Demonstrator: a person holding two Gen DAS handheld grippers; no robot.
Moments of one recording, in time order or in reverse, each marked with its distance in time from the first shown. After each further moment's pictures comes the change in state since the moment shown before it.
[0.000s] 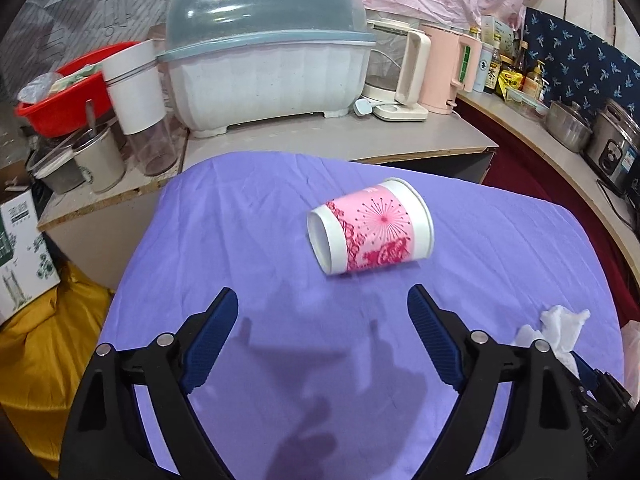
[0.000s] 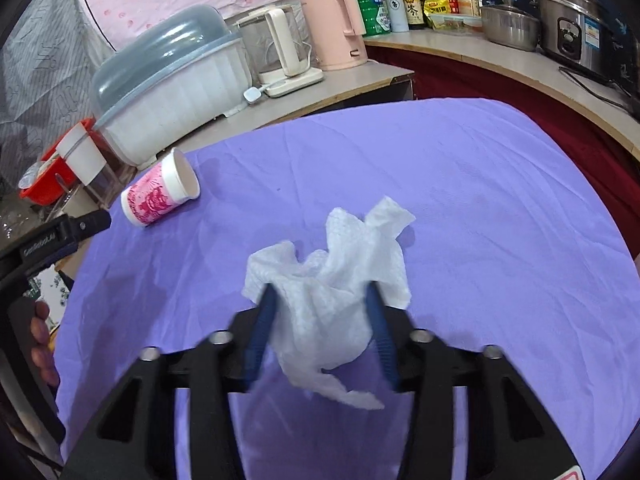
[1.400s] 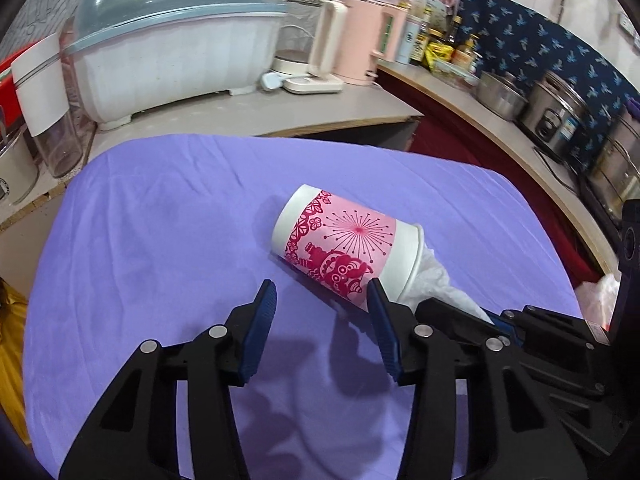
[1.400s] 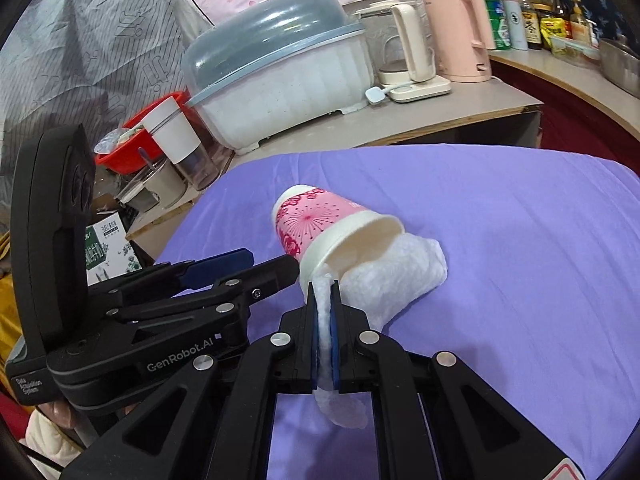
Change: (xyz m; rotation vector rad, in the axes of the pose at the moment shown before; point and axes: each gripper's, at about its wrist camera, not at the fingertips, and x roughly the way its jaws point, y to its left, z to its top) left arm 0.012 -0.049 -0.011 0.097 0.075 -0.280; right arm 0.016 0.066 0.040 -0.183 0.027 0.308
